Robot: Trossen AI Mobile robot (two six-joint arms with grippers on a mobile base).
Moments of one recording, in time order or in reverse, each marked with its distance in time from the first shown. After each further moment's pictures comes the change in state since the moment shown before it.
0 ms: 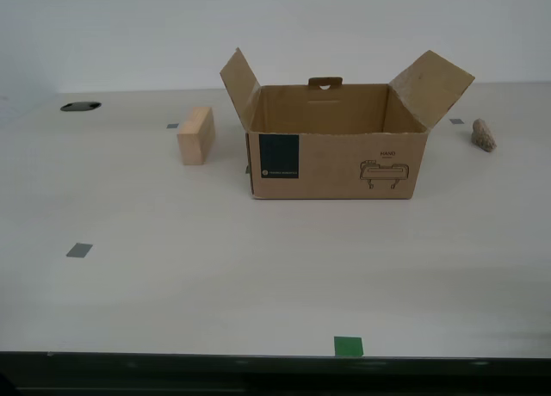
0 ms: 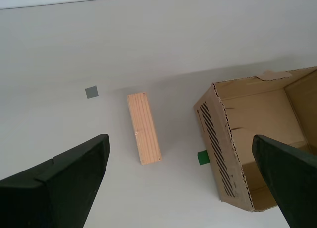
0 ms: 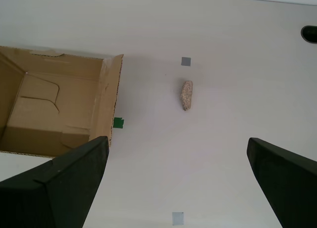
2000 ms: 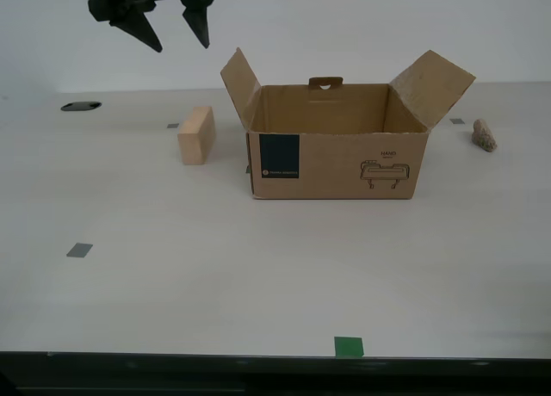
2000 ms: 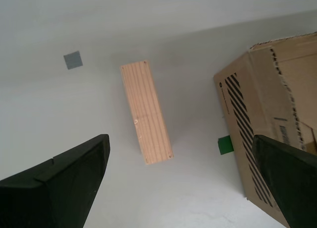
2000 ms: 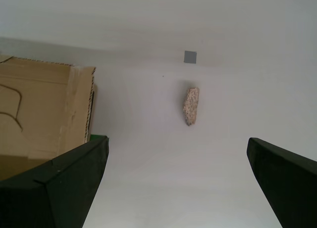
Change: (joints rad) arm 0 -0.014 0.370 0.000 0.245 0.018 -0.011; arm 1 0.002 0.288 0.064 0.013 0.003 0.039
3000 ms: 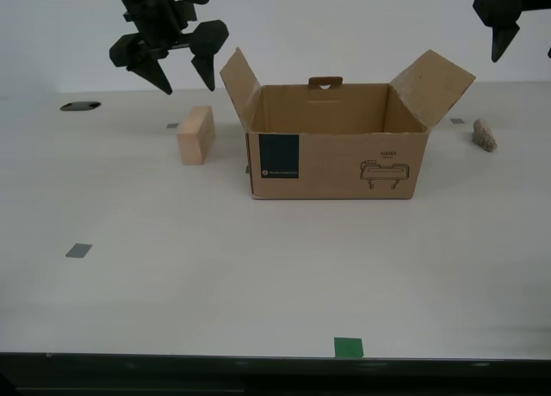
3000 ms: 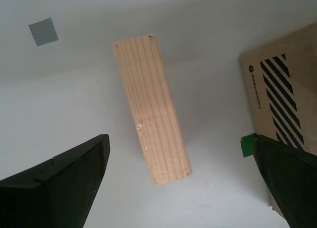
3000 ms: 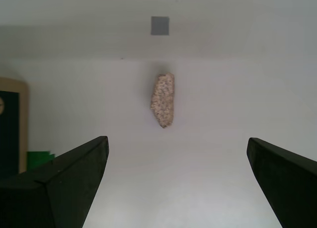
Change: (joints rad) arm 0 -0.111 0.291 0.000 0.139 0.005 -0.024; arm 1 0.045 0.187 0.059 0.002 0.054 0.041
